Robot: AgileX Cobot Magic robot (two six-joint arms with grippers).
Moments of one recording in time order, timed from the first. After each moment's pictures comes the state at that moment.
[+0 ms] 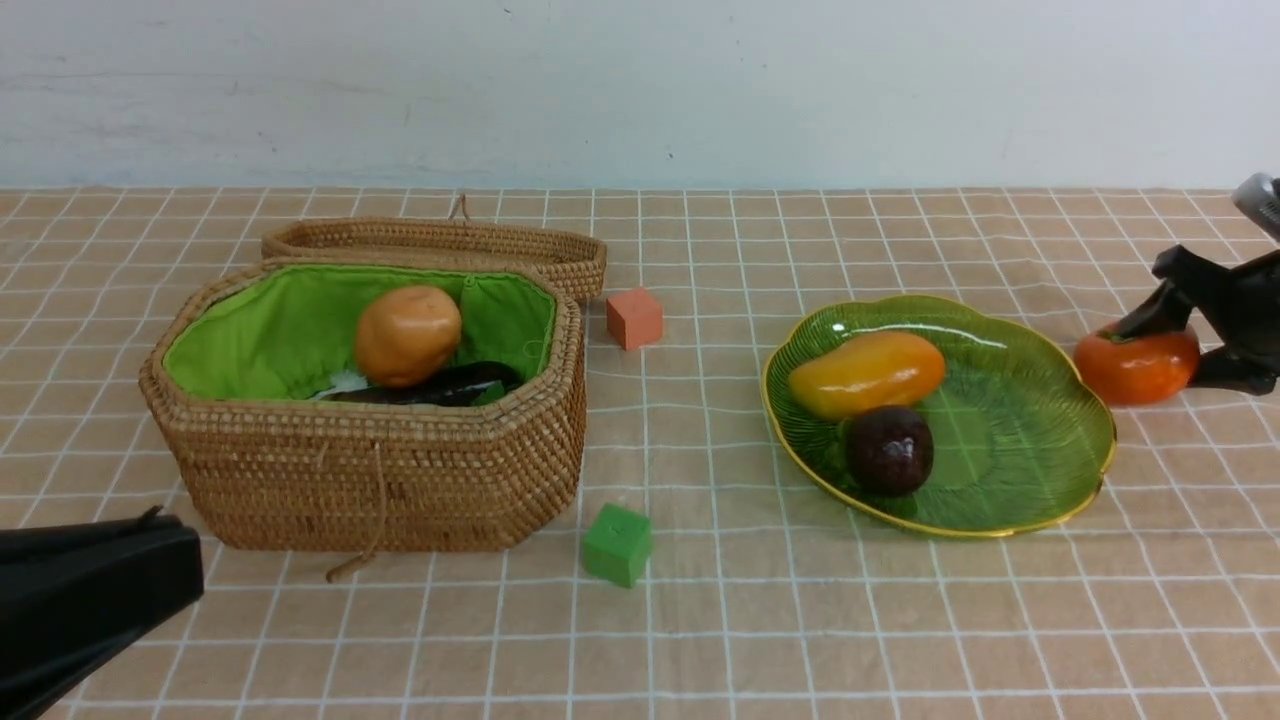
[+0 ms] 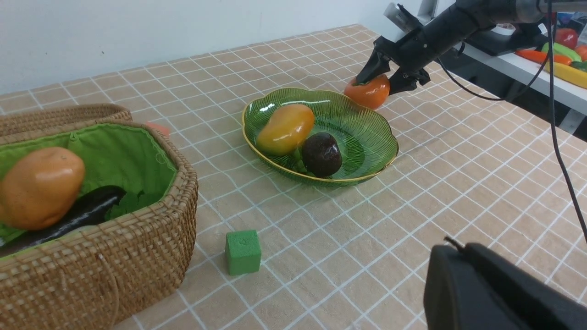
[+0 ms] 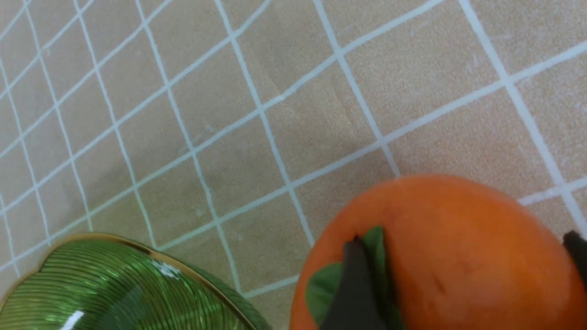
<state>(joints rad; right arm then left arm) -0.35 2.26 -1.82 0.67 0.81 -0.22 -0.74 0.46 -0.69 -0.02 0.53 -0.15</state>
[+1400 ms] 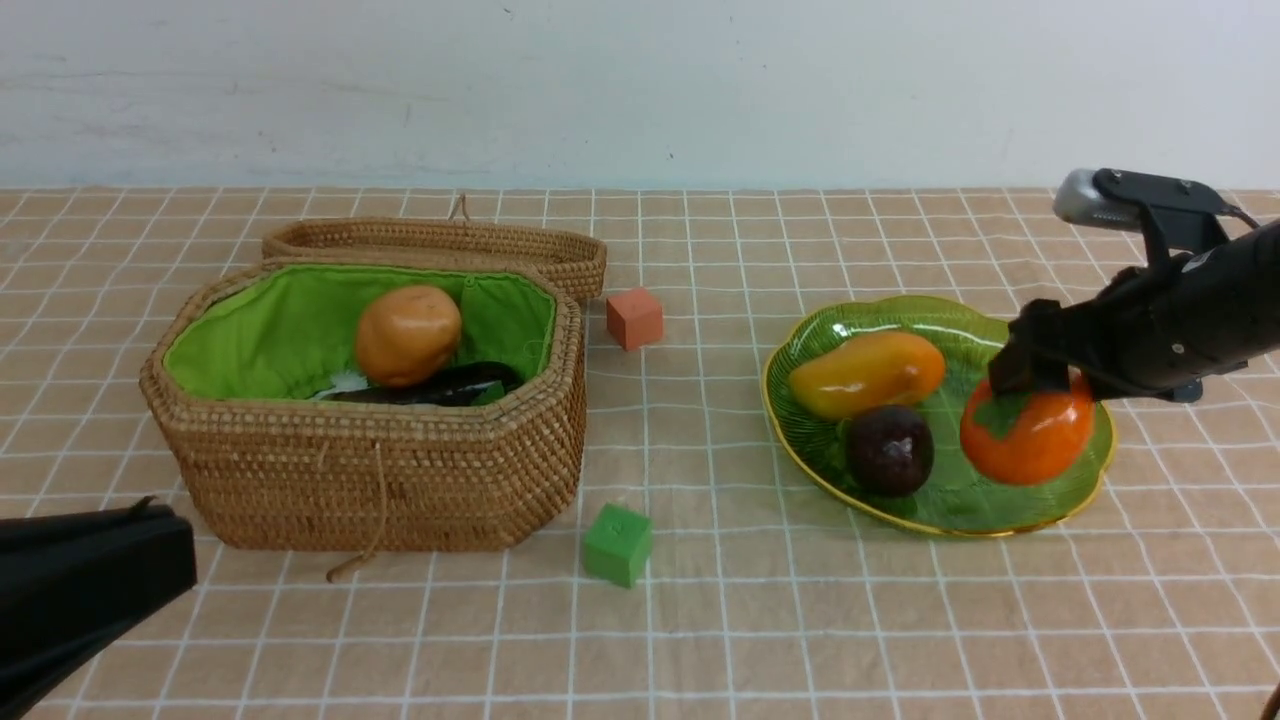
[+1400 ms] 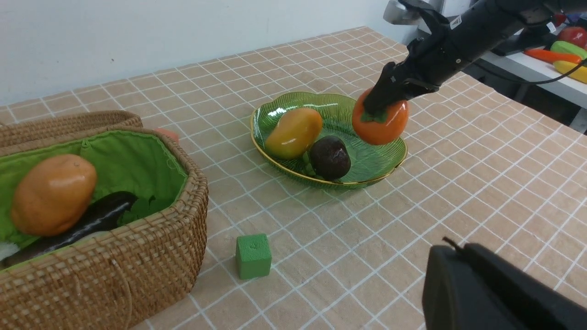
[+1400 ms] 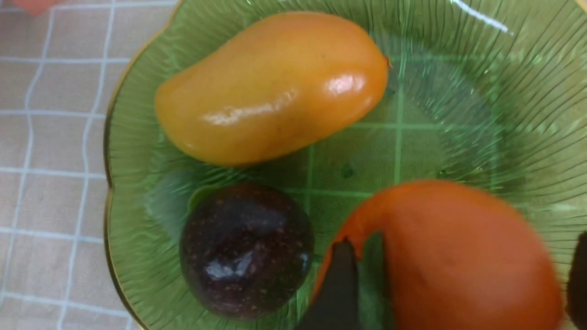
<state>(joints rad) 0.01 1.74 -1.22 0.46 0.53 -0.34 -0.74 0.46 -0.69 0.01 0.53 -0.15</state>
